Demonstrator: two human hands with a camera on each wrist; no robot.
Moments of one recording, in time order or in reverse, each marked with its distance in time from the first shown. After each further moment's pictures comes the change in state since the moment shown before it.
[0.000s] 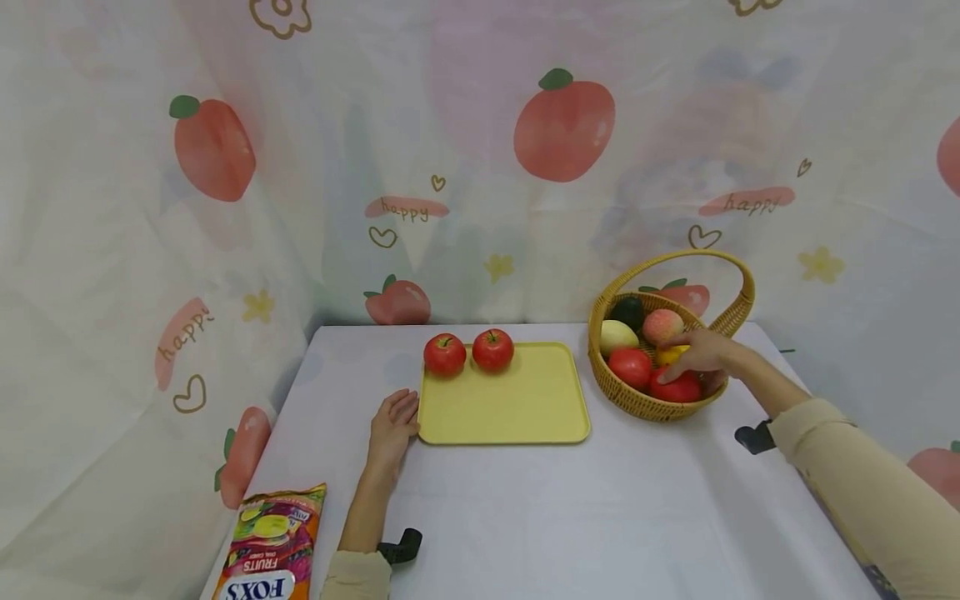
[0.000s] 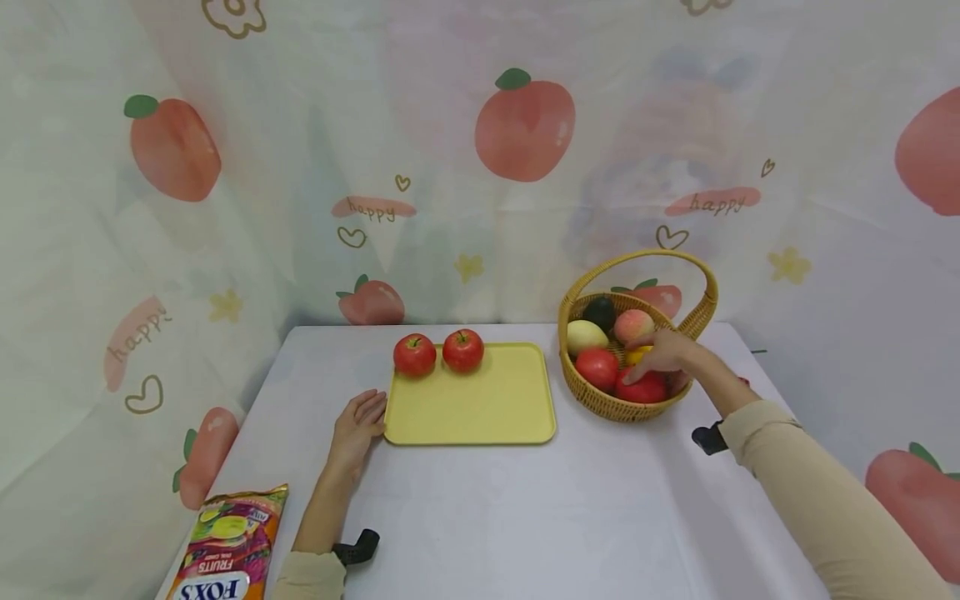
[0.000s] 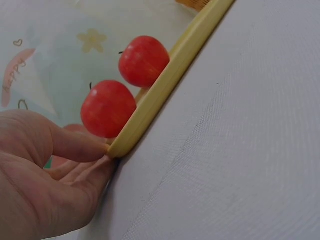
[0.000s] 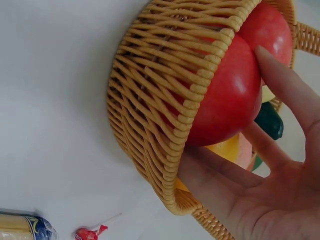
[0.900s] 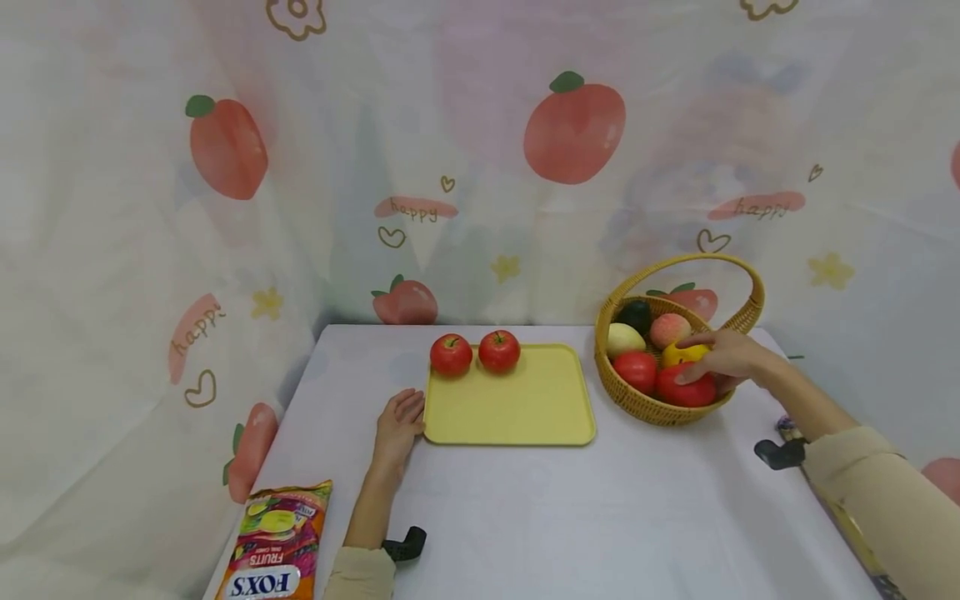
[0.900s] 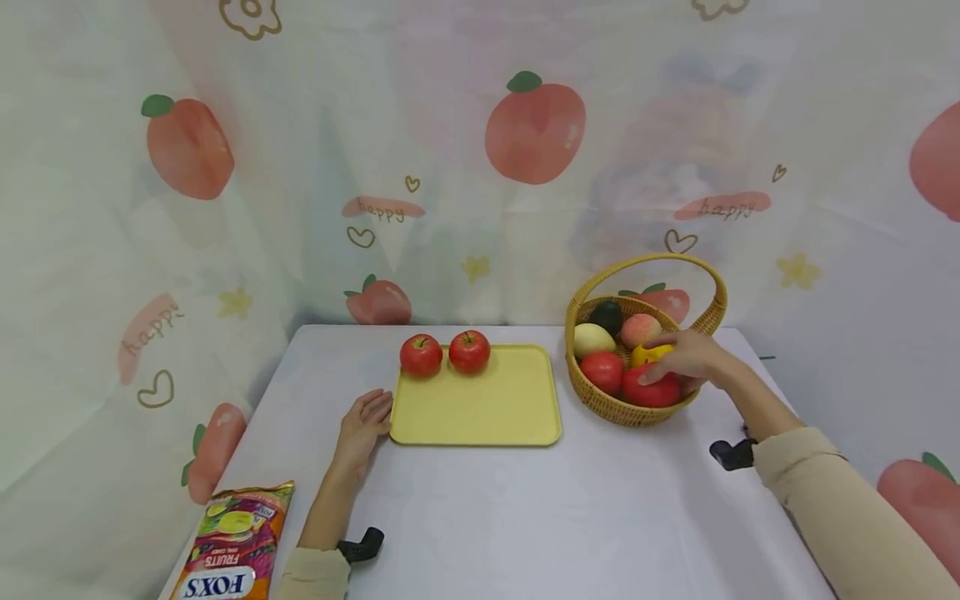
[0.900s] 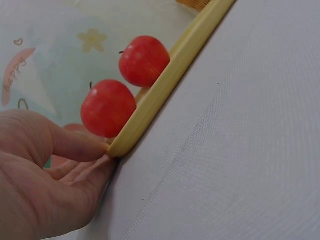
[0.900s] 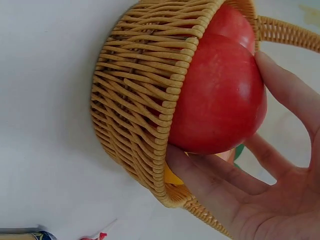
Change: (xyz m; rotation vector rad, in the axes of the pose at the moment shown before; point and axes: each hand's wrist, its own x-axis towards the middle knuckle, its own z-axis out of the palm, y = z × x) left_hand 0.001 0.001 -0.001 -0.008 -0.003 -0.014; right_hand -0.020 0.002 -0.006 0.026 0.081 -0.028
